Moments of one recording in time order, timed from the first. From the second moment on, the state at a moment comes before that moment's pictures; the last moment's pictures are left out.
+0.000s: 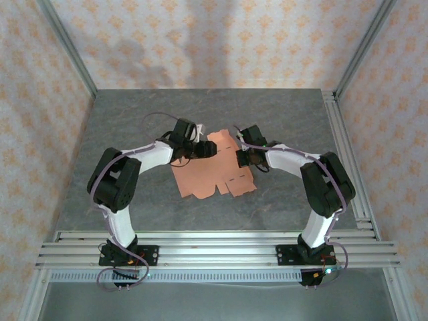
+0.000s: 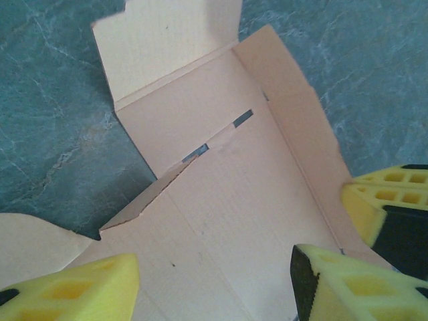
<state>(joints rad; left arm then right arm) -0.40 1.86 1.13 -0.12 0.37 -0.53 0.50 1.76 1.06 -0.30 0.01 0.15</state>
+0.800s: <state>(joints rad) -0.40 1.90 1.20 -0.11 0.31 -0.62 0.50 1.76 1.04 -0.30 0.06 0.16</state>
